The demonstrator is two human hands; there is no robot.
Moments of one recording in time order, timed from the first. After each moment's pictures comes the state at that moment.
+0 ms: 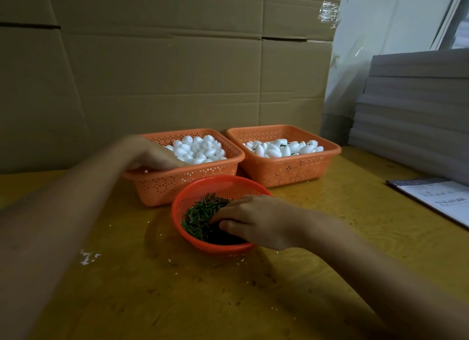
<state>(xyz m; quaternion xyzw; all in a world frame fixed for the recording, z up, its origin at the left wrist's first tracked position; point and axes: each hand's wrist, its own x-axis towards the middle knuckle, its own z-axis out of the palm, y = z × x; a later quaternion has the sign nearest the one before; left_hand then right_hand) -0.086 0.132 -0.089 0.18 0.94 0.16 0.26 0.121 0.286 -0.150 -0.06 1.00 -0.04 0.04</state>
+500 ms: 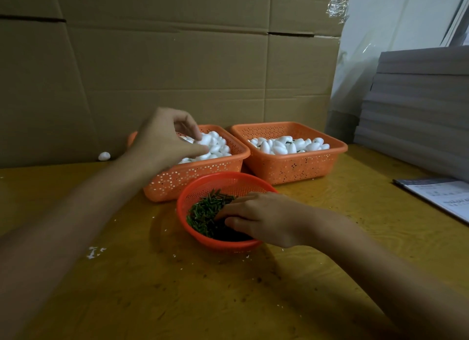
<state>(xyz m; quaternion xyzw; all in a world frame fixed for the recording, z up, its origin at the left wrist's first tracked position) -0.032 0.122 -0.096 0.35 0.81 0.46 -0.10 0.121 0.285 -0.149 -0.07 1.00 -0.04 0.04</state>
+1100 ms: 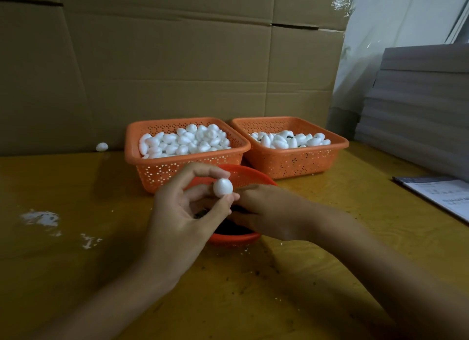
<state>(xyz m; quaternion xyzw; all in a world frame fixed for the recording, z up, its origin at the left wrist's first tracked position) 0.071 0.108 -0.188 0.40 0.57 0.71 -0.02 0.124 0.284 -0.151 -0.07 1.00 -0.07 0.00</state>
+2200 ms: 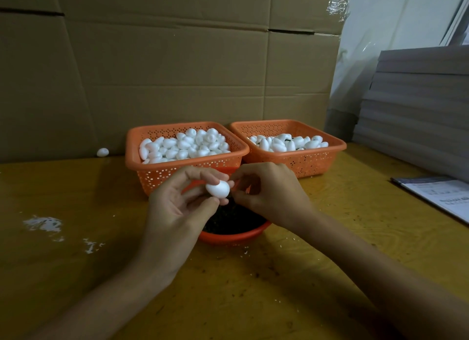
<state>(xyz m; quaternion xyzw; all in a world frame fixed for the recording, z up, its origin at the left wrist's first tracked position) 0.060 0.107 -0.187 0.41 0.54 0.73 0.01 0.114 0.297 -0.163 0.00 0.94 -0.18 -0.28</state>
